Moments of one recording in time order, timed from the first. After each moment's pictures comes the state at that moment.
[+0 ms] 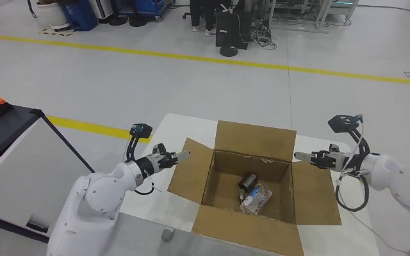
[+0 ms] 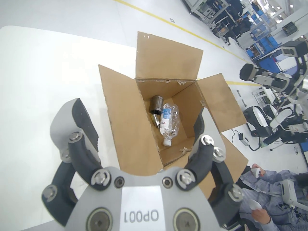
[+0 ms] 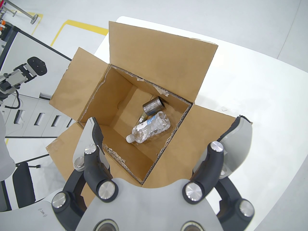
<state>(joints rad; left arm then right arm) 1.37 -1.17 -1.45 -1.96 0.52 0.04 -0.87 -0.82 -0.09 0.82 -2.01 0.25 0.12 0.59</state>
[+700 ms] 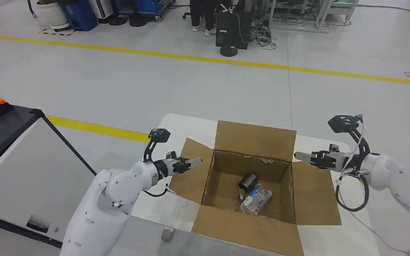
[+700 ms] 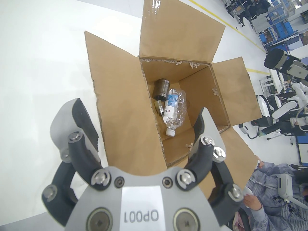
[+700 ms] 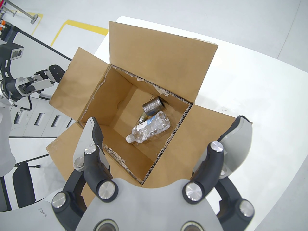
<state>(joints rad) 1.29 -1.18 -1.30 -1.88 0.51 0.12 -0.91 -0.82 -0.09 0.82 -2.01 0.25 0.12 0.59</state>
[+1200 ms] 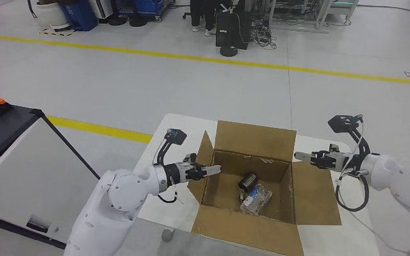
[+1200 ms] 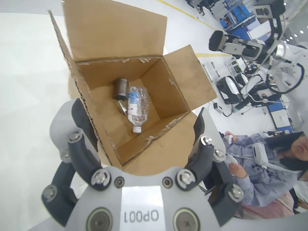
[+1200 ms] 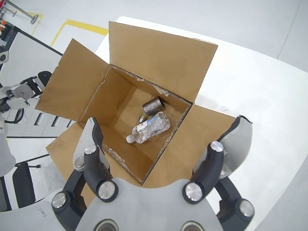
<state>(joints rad) 1.26 -1.18 -1.22 -1.96 0.33 0.03 -0.92 -0.82 -0.09 0.82 -2.01 0.25 0.12 0.59</state>
